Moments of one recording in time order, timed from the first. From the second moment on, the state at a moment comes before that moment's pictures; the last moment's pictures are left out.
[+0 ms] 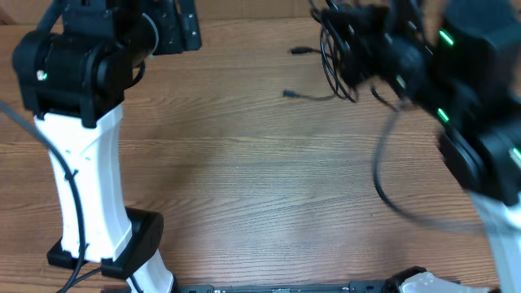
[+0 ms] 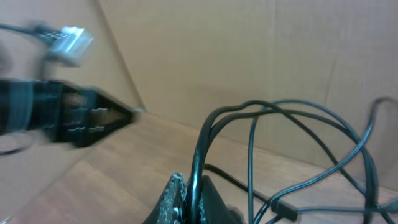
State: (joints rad) left arm -0.22 1.90 2.77 -1.54 -0.05 -0.23; right arm 0.41 1.36 1.96 -0.84 -0.25 0.18
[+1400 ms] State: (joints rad) left arm -0.35 2.36 2.77 -1.52 1.30 0.92; right arm 0.41 1.36 1.94 -1.12 -0.30 0.14
